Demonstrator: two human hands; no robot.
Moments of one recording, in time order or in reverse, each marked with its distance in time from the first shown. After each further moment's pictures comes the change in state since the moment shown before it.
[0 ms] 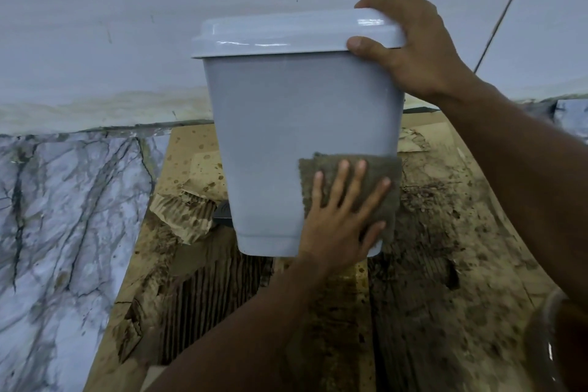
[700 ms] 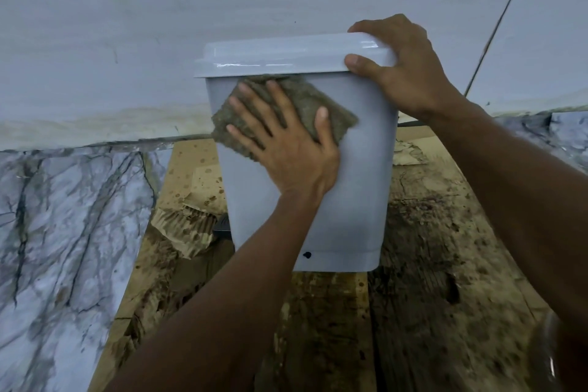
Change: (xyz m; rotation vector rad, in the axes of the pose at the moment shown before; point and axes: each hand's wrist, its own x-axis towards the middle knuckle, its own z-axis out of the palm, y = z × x) left_hand 0.109 -0.057 -0.064 -0.106 0.333 -0.814; right_hand 0.001 -0.008 -0.001 0.010 0.030 0.004
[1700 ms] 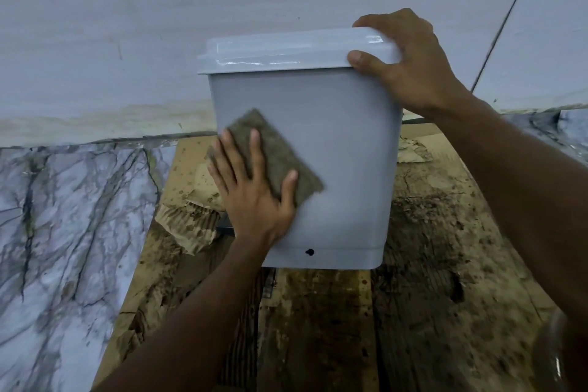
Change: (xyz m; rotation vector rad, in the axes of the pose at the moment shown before) left_hand -0.040 -0.109 -0.007 0.024 -0.076 0.244; right_hand -0.003 -0.001 0.000 0.014 -0.010 0.017
